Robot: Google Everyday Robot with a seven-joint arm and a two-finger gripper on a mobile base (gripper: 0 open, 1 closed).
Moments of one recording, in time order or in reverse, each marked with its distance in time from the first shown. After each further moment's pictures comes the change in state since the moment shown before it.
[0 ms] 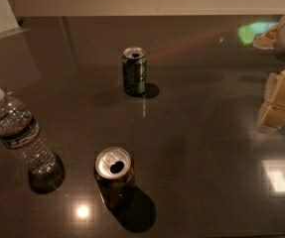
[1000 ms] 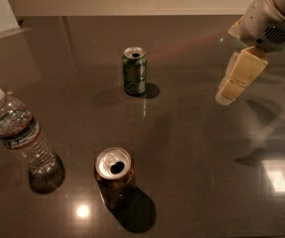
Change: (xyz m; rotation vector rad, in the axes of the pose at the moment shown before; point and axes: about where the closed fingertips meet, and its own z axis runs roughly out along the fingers) arm -0.047 -0.050 0.028 0.019 -0.139 0.088
